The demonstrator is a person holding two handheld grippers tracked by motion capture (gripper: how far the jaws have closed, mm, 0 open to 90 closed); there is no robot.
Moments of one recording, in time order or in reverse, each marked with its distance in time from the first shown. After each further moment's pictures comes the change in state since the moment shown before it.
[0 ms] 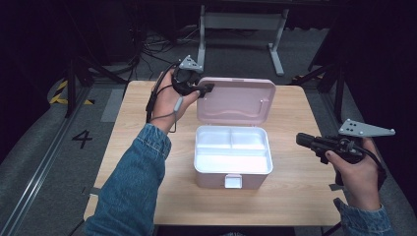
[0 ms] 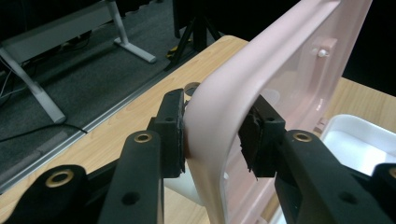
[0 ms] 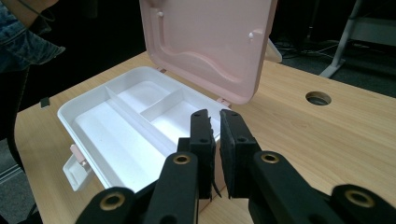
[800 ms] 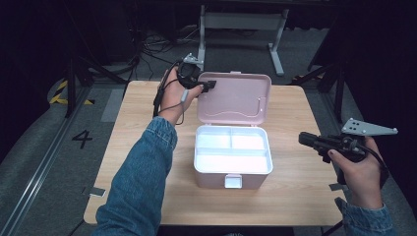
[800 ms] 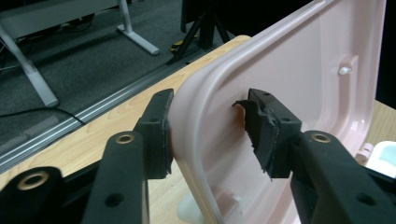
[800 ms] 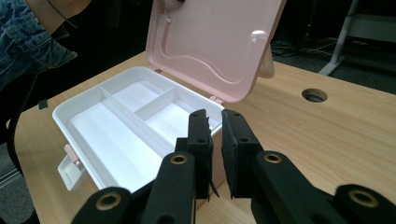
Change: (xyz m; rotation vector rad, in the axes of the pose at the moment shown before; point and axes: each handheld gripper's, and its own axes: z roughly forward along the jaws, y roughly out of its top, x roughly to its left) left arm 0.025 -0.004 0.040 0.017 0.010 -0.107; right arm -0.009 -0.003 -0.001 0.001 0.000 0.021
